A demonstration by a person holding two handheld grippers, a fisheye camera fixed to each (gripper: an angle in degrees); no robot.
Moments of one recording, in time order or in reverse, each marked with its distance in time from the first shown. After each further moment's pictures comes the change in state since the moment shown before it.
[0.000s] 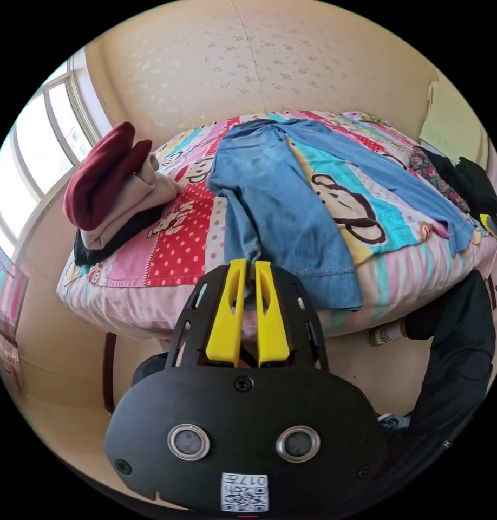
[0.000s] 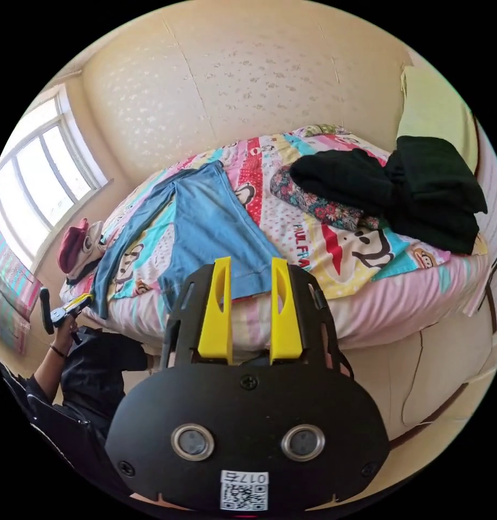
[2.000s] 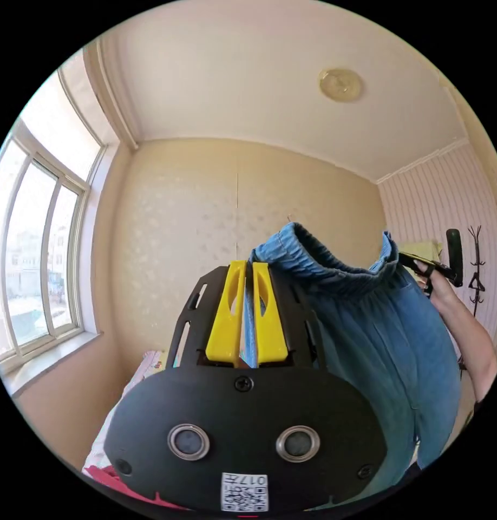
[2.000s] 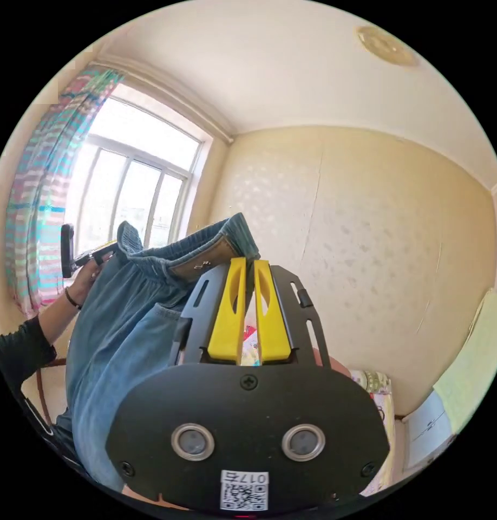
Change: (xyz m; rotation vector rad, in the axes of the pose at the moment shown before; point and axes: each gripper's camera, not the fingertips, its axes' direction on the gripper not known) left arm -0.036 -0.417 -0.308 0.909 0.199 -0.033; right arm -0.613 -0.528 0.300 0.495 -0.044 -0.484
